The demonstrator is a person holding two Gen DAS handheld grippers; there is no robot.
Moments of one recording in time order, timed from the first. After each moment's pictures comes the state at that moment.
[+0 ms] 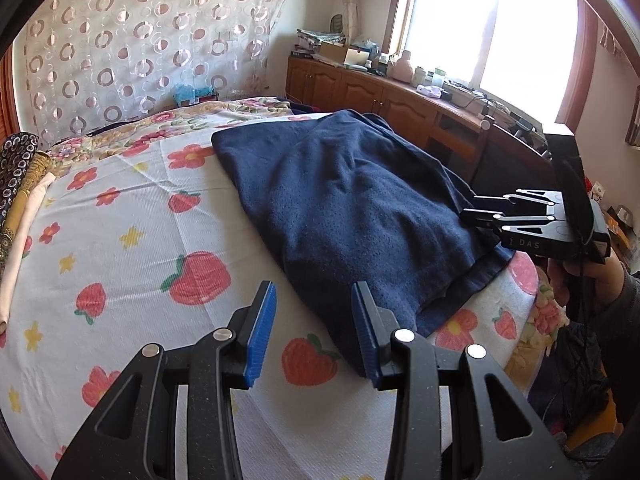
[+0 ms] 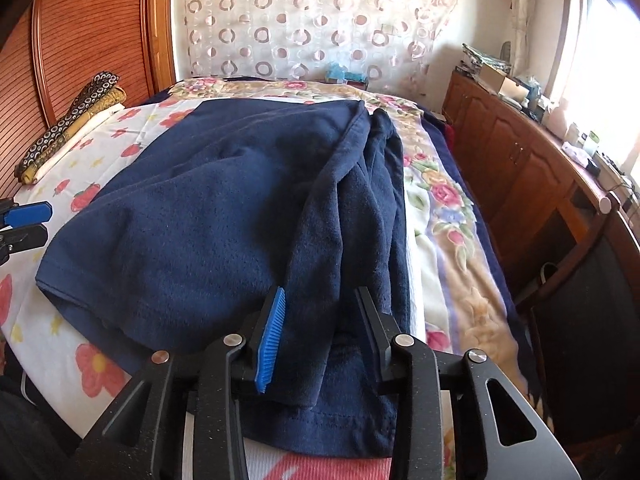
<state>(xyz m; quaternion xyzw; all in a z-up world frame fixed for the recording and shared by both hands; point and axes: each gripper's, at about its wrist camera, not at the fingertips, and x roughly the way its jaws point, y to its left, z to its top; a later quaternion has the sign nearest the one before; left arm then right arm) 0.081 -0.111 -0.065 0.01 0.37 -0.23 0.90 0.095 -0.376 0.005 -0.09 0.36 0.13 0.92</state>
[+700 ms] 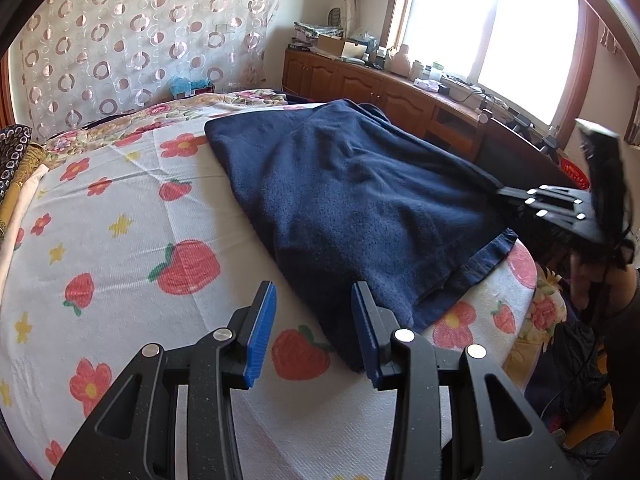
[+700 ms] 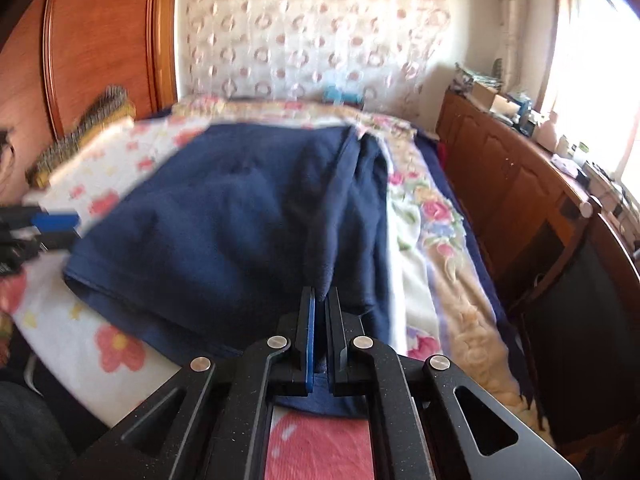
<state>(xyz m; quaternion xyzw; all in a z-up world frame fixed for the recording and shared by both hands) 0.084 -0.113 -0.071 0.01 0.39 -0.23 0.89 0.054 -0.399 0.026 -0.08 0.32 0.12 0.94</state>
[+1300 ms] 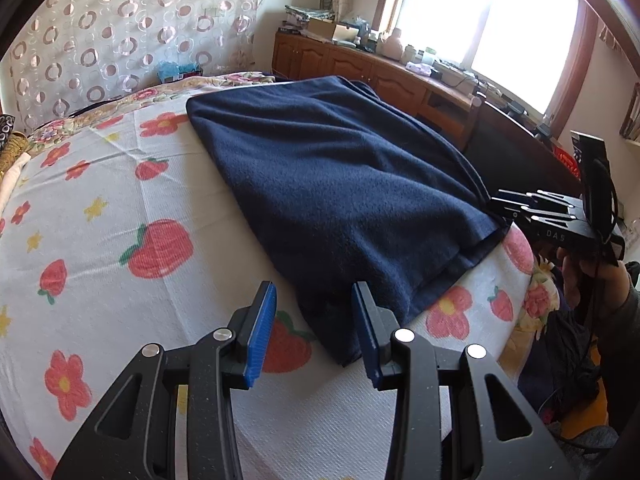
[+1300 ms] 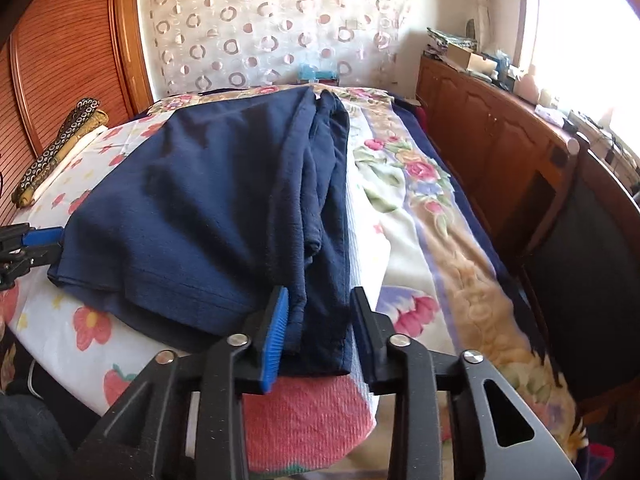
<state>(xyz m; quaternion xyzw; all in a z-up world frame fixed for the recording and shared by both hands) 0.088 -0.126 -0.083 0.01 0.42 -0.25 0.87 0.064 -0.425 0.001 -0.04 0.37 0.09 0.92</state>
